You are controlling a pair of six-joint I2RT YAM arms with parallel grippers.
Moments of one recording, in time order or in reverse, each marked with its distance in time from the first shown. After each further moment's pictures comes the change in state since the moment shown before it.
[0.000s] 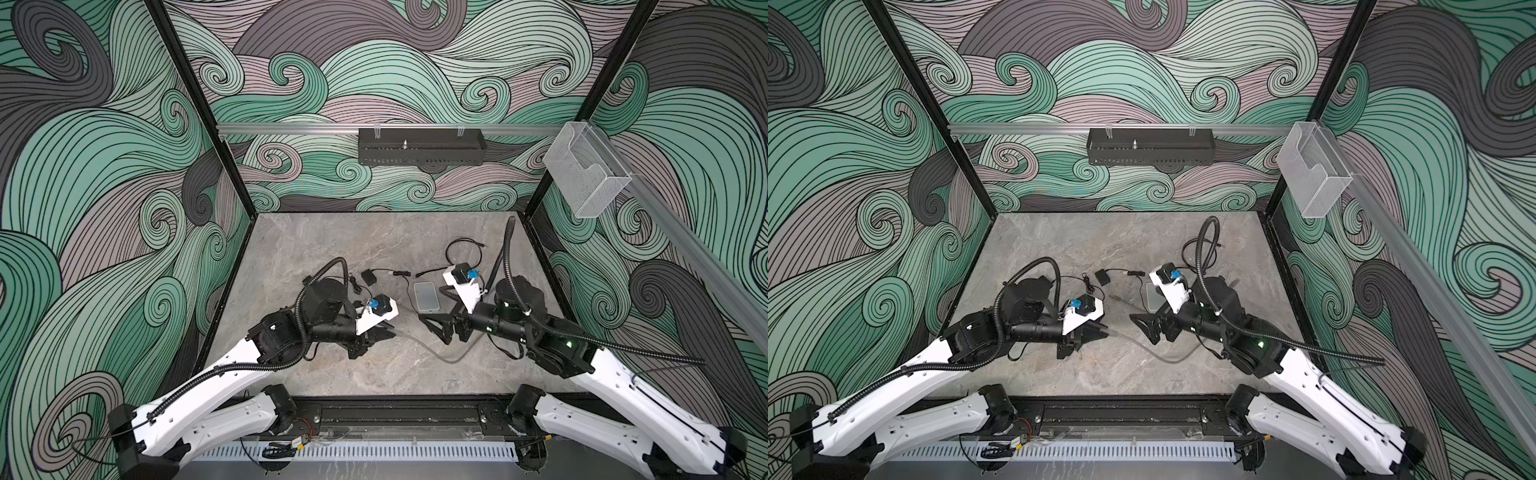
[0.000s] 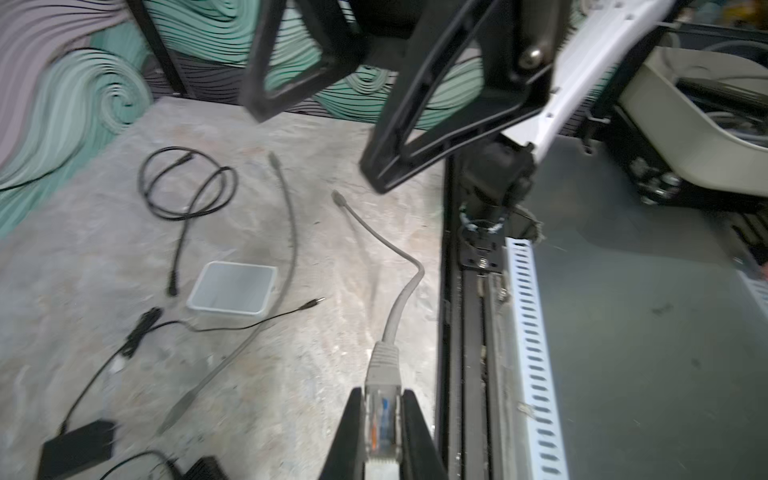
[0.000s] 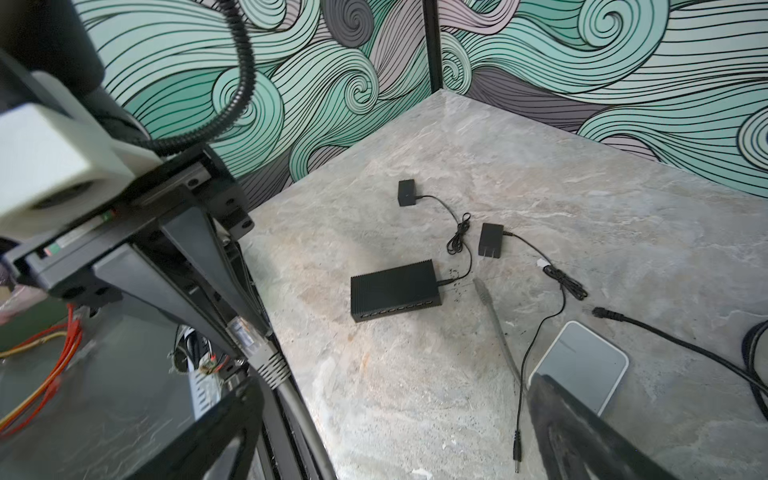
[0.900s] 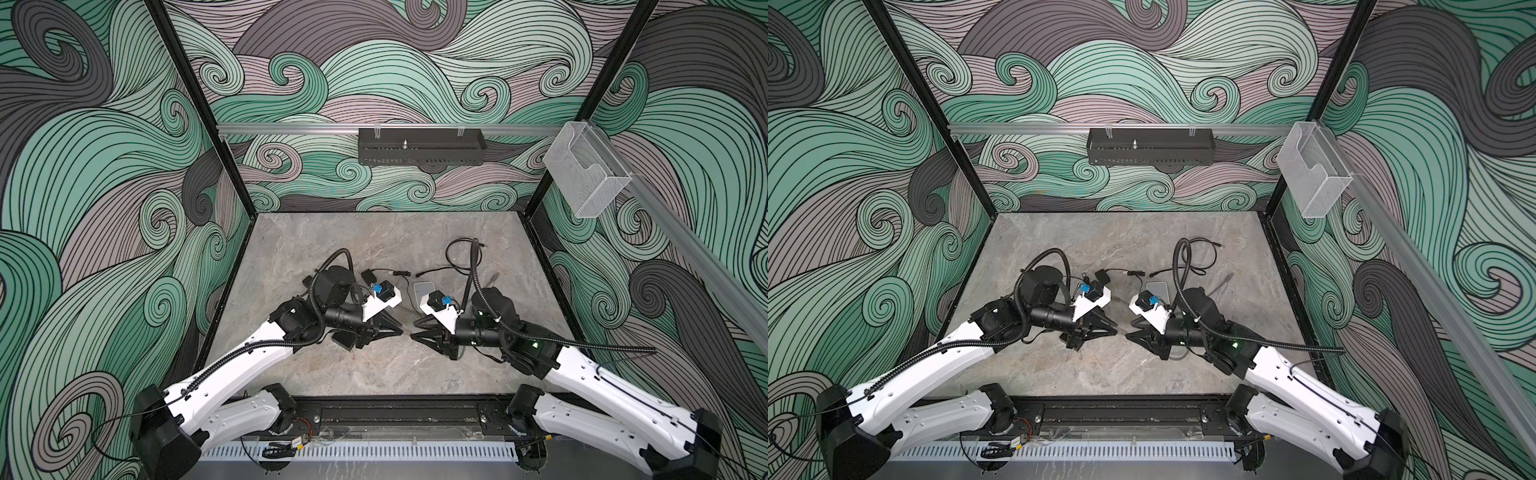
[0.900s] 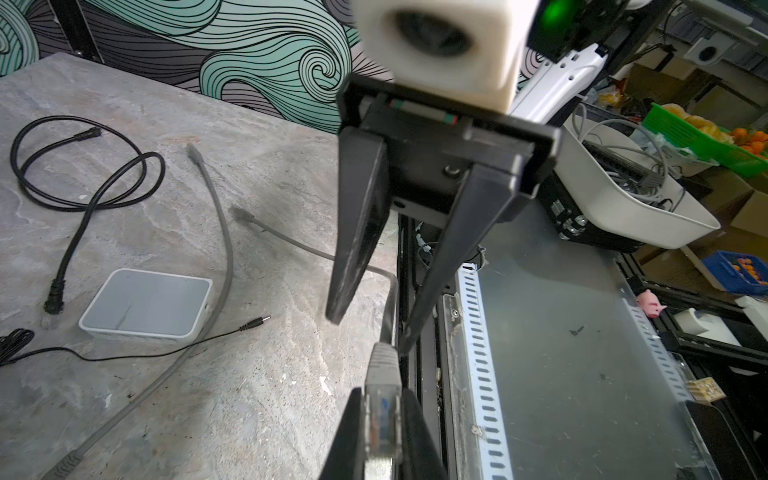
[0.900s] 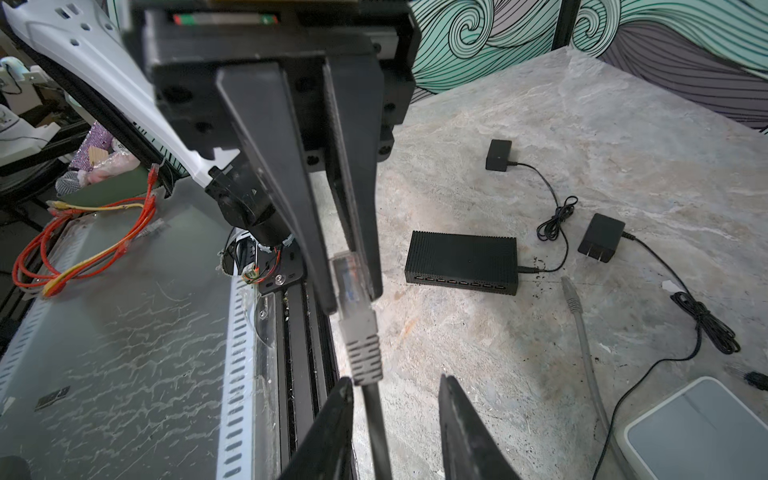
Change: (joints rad) left arm 0.101 0.166 -0.025 0.124 0.346 -0.034; right arm 0.025 0.040 -0.227 0.182 -0.286 -0.194
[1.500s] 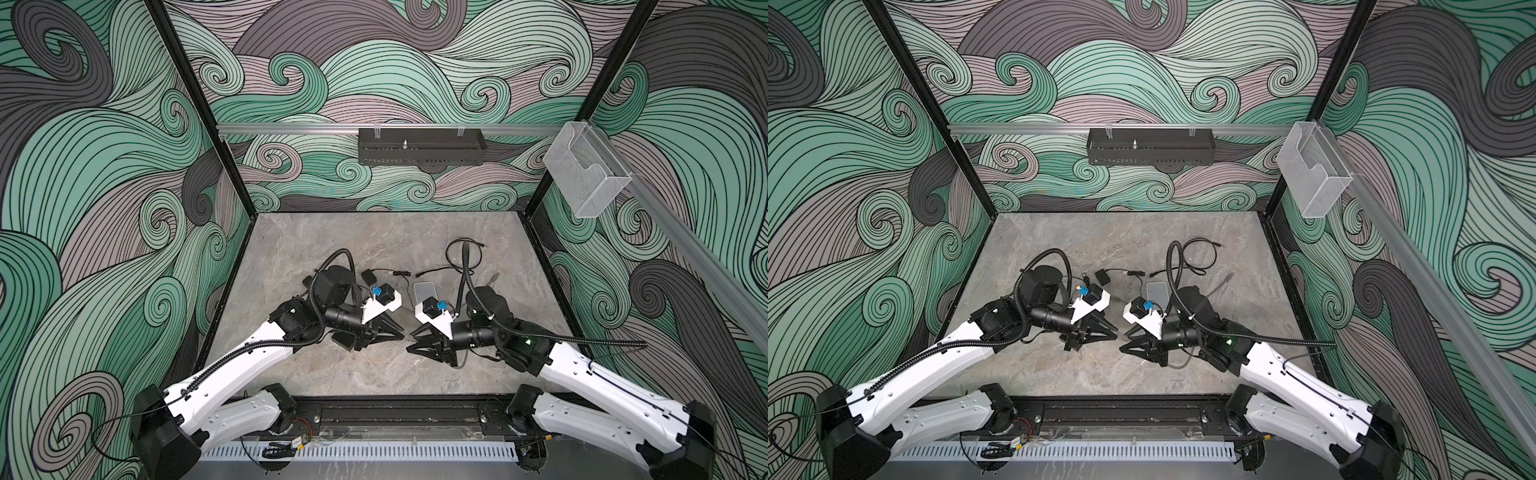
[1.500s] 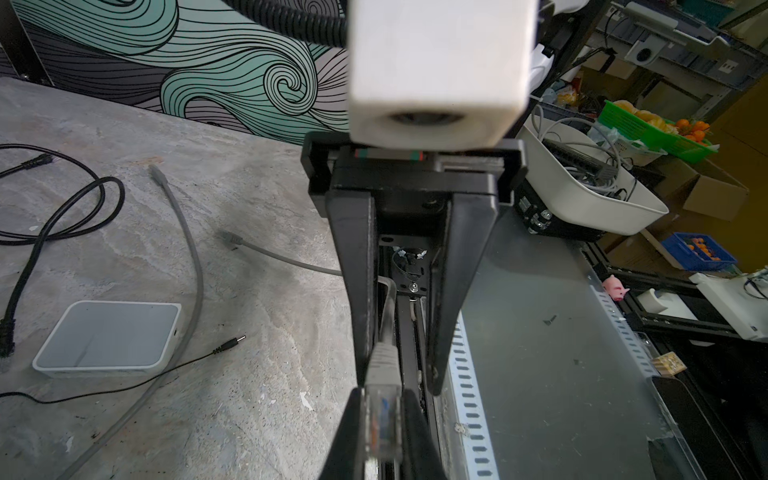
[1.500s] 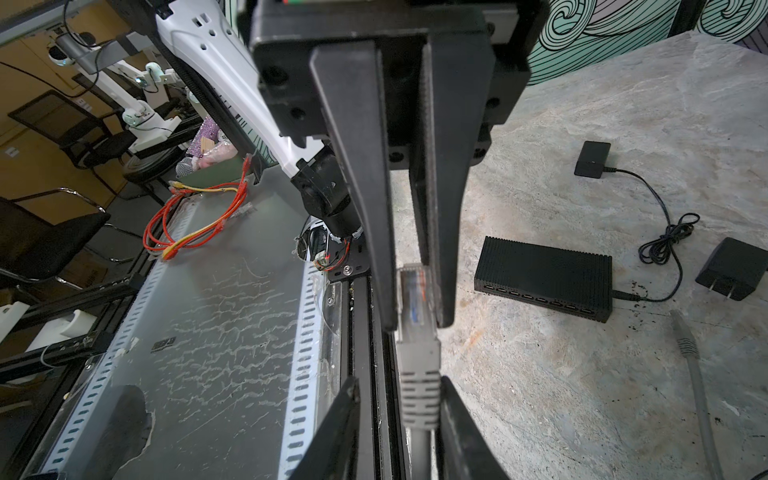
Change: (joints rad) left arm 0.005 0.000 0.000 0.006 0.092 0.038; right arm 0.006 0.018 0.001 0.015 -0.204 0.004
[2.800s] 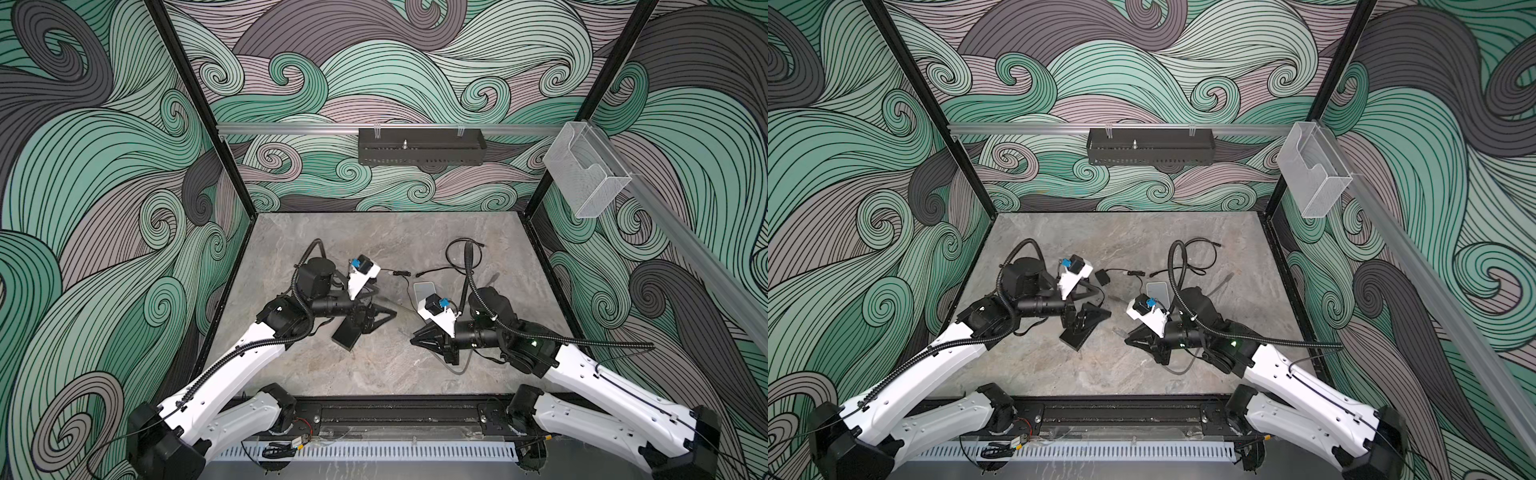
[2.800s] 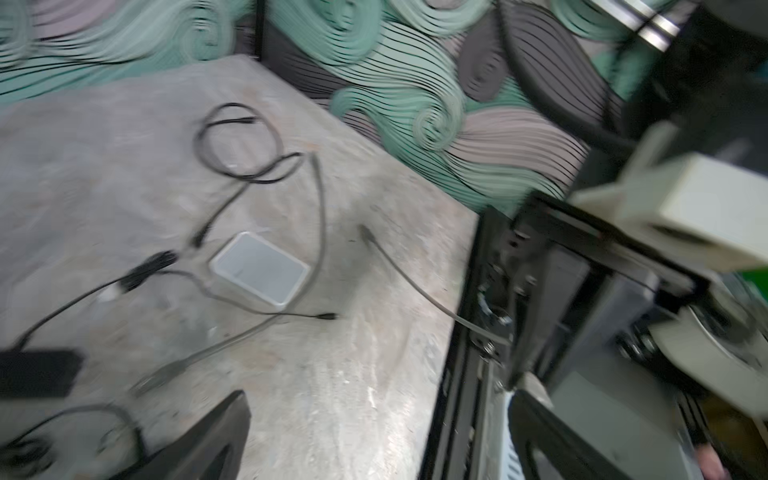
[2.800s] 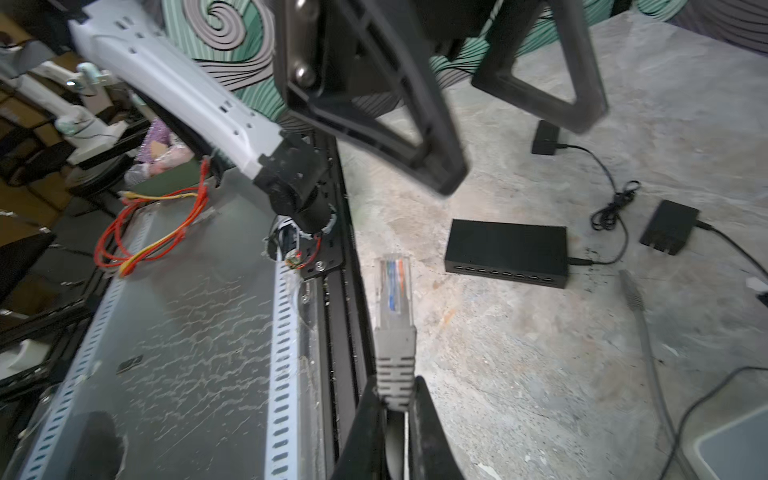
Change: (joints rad) left arm 0.195 -0.048 -0.020 0.068 -0.302 -0.412; right arm 0.003 -0.015 0.007 -0.065 0.179 0.036
